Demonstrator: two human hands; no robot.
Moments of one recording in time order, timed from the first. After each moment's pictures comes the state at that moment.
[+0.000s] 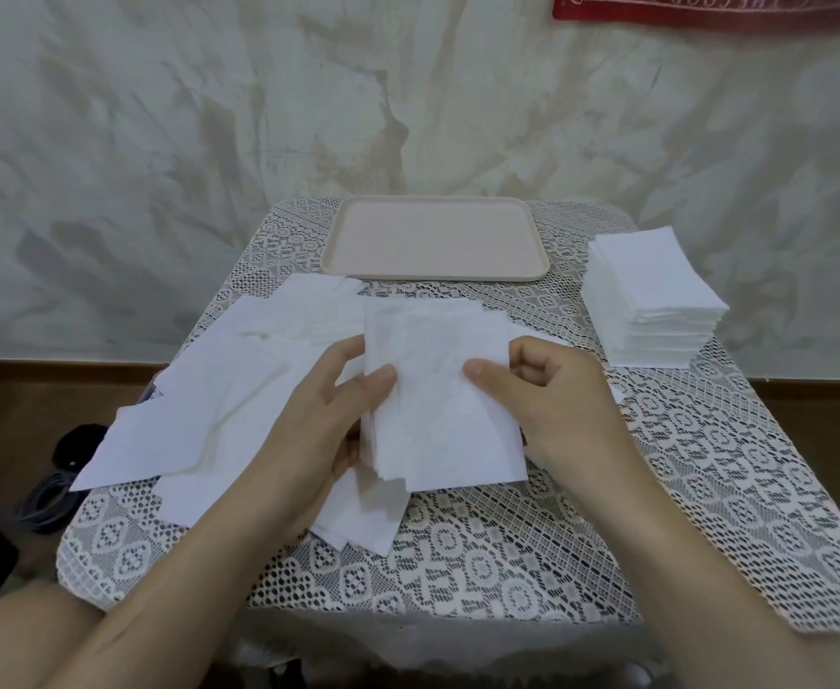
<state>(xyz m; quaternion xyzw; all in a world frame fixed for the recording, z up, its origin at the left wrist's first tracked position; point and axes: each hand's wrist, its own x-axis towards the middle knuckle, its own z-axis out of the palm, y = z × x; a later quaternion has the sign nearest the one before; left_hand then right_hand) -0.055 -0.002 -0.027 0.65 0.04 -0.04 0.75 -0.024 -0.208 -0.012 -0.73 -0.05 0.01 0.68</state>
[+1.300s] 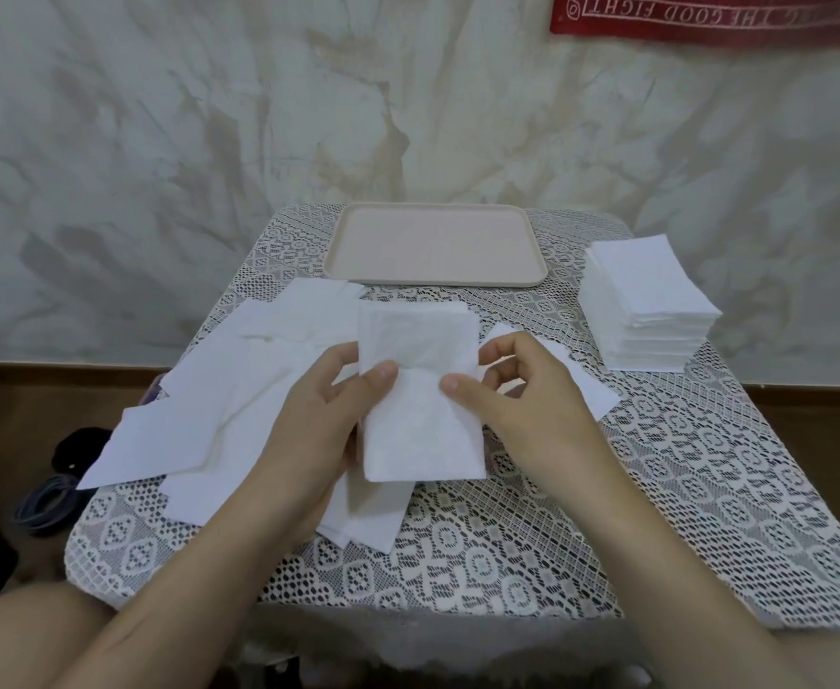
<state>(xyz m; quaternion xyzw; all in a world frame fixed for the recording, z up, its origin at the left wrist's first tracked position) -0.057 -0.007 -0.023 0.63 0.07 -0.01 0.77 -0.025 -0.202 -0.015 -0.81 -0.04 0.01 0.58</state>
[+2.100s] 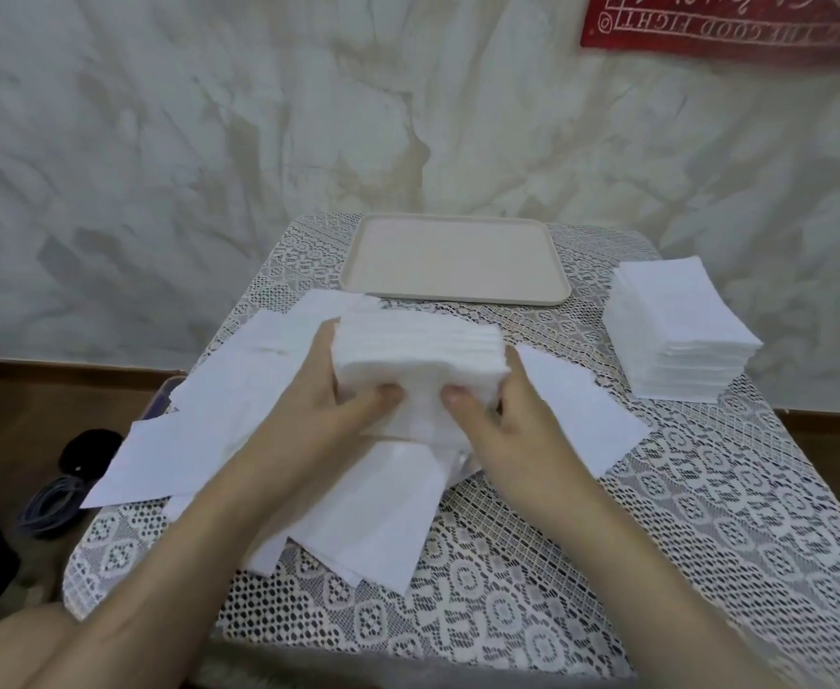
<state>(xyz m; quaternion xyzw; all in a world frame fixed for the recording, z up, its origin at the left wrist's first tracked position) -0.033 0.024 -0.013 0.74 -0.03 0.03 0.67 -0.011 -0.179 -0.024 -0.78 -0.14 0.04 0.60</state>
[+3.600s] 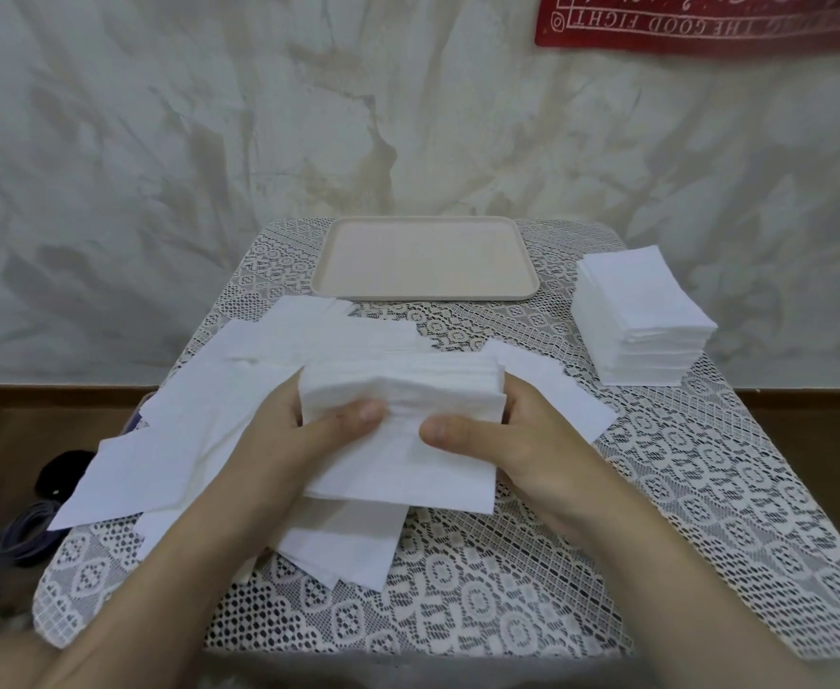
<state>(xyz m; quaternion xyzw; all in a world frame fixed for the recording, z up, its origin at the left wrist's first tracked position) -0.051 0.016 -0.017 0.70 -0.03 -0.01 0.71 -0.026 -0.201 -0.001 -0.62 -0.16 0.21 0.74</state>
